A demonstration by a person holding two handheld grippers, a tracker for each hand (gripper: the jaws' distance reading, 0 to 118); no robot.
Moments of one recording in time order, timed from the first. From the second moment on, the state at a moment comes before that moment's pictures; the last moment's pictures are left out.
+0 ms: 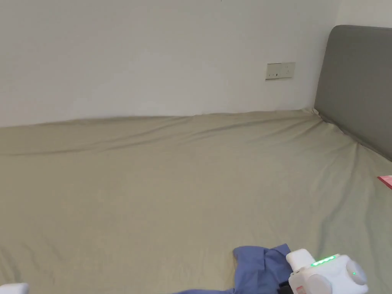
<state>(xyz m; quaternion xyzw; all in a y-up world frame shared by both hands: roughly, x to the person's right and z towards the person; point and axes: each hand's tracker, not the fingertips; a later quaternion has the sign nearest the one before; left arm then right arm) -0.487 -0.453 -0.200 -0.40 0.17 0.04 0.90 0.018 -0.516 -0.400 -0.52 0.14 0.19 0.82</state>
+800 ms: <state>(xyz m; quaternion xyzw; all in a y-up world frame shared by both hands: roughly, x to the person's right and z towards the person) -0.479 -0.368 -0.059 -0.35 0.07 0.06 0.93 0.108 -0.361 -0.250 -0.43 0.28 -0.06 0.85</state>
